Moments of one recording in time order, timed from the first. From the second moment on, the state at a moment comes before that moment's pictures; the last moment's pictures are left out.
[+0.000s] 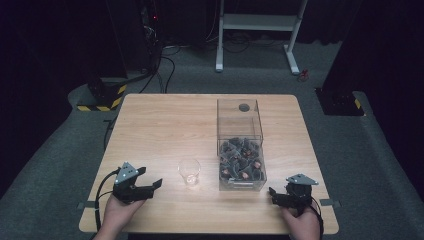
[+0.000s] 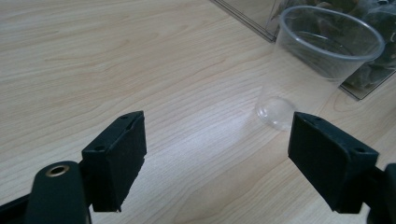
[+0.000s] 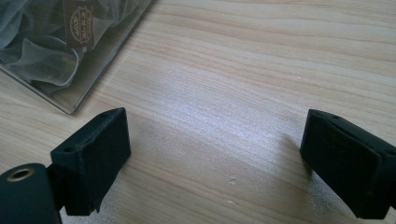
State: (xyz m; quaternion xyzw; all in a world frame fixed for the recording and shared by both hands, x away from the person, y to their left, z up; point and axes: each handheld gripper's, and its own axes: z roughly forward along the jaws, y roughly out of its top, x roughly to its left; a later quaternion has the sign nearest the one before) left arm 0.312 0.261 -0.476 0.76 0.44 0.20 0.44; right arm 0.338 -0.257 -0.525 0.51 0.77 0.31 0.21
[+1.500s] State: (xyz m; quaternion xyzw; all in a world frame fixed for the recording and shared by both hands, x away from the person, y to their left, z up) left arm 0.325 0.188 -0.441 0.78 0.37 0.18 0.48; right arm 0.338 -0.257 -0.525 0.51 0.77 0.31 0.21
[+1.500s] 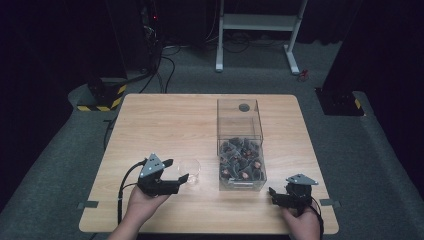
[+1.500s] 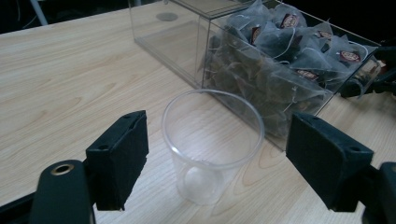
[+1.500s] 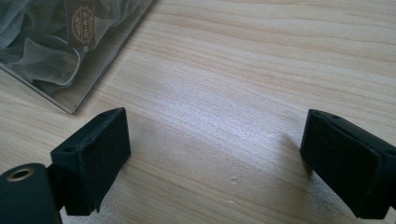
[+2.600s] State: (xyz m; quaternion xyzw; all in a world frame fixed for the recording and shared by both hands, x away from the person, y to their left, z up) left arm 0.340 0.138 -0.434 0.79 0.34 0.16 0.49; right arm 0.338 -0.257 -0.525 0.51 0.78 0.31 0.21
